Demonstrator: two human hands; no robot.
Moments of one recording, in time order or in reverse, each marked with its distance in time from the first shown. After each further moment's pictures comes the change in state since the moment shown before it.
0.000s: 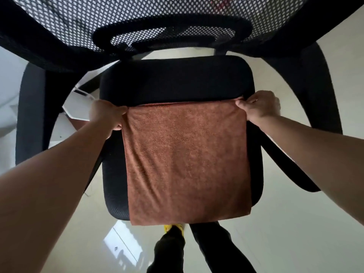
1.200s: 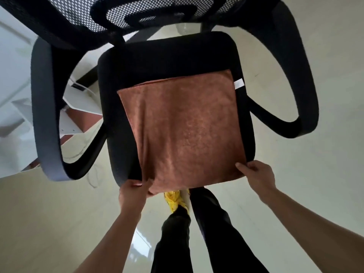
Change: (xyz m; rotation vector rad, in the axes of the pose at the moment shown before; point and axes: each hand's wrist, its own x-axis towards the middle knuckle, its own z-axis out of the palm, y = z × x) left_hand -0.201 -0.184 0.020 0.045 -0.048 -0.184; right_hand -0.224 0.155 0.044 0.248 -0.130 0.343
